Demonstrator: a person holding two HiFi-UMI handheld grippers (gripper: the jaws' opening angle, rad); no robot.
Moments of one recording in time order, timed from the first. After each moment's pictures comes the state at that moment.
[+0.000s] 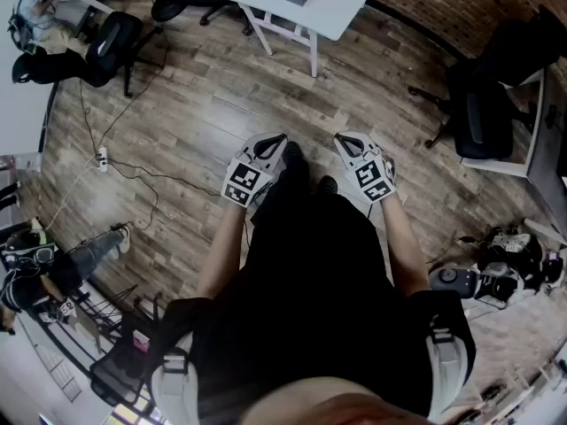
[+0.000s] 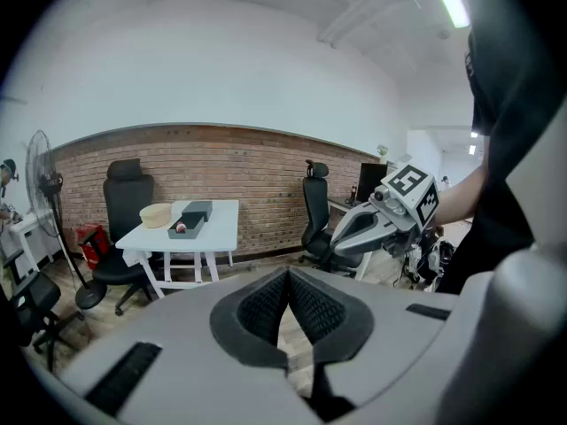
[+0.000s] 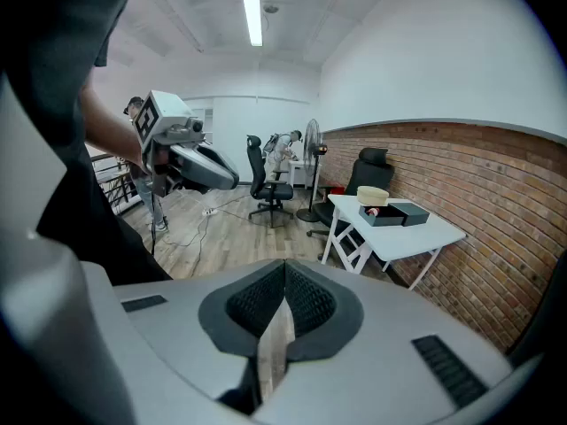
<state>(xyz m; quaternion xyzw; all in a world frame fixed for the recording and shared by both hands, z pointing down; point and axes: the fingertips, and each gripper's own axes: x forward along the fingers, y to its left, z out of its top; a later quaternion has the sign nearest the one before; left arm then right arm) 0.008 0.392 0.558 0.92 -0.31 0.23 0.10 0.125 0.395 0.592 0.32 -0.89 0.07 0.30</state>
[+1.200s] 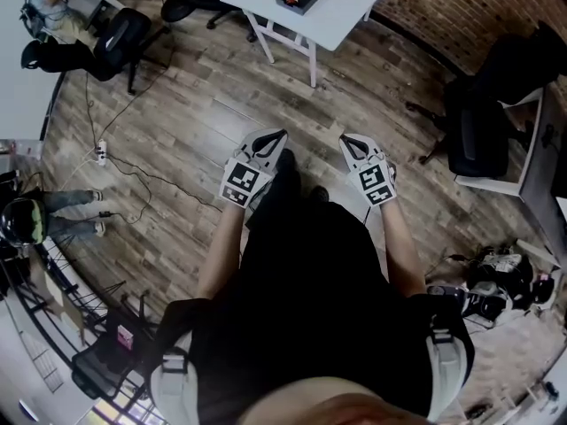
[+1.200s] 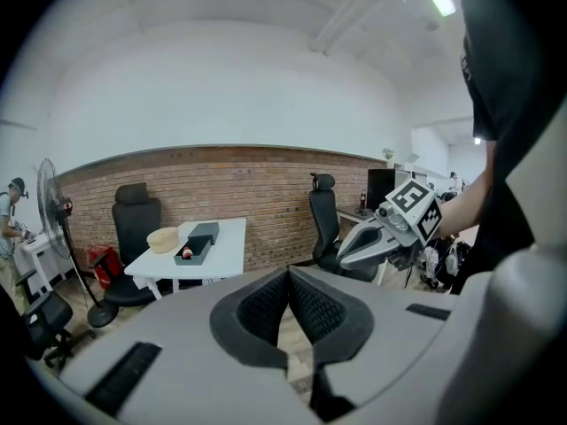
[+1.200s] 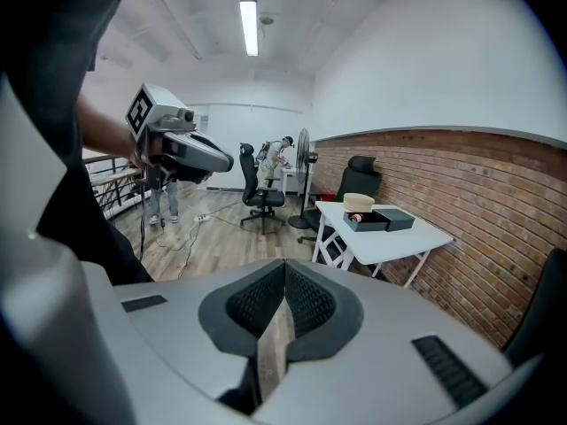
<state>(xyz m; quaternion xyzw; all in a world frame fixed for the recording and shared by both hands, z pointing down) 0.052 0.376 0.512 0.91 -0.35 0.20 0.05 0.182 0.378 0.573 0.35 -0.89 0.05 0.28</state>
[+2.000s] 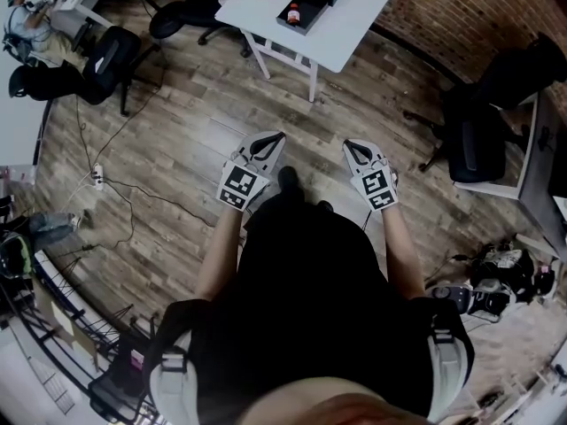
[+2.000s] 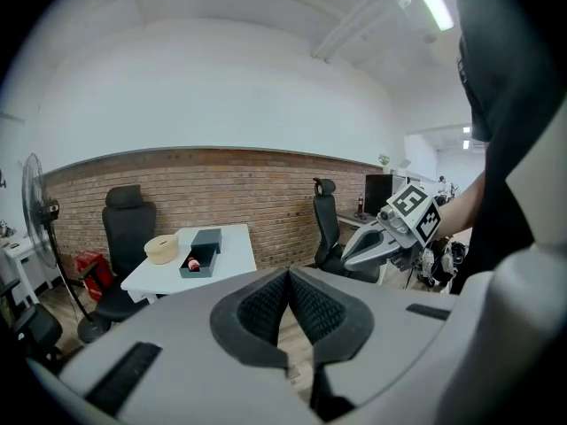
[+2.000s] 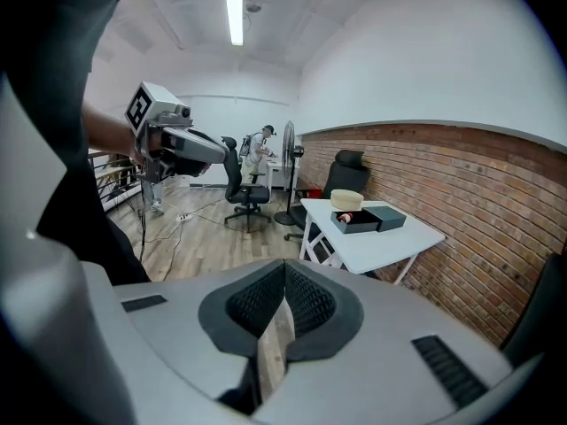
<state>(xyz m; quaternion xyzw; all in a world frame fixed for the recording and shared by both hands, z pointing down) -0.005 0.278 0.504 0.93 -0.32 0.18 0.05 0.142 0.292 0.572 0.39 -0.87 0.07 0.30</state>
